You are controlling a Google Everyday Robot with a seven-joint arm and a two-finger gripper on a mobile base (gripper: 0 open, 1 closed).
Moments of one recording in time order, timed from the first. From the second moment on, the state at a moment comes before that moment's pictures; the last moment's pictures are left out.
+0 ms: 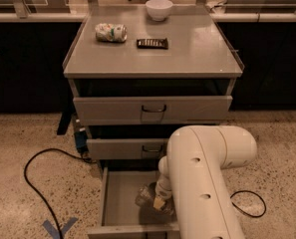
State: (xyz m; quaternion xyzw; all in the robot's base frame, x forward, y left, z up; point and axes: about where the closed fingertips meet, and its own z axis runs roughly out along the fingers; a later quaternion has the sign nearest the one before) arm 0.537 -0.057 0.218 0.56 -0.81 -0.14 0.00
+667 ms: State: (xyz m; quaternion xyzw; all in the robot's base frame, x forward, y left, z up) arm 0.535 -0.047 0.205 0.57 -0.81 -0.15 0.02
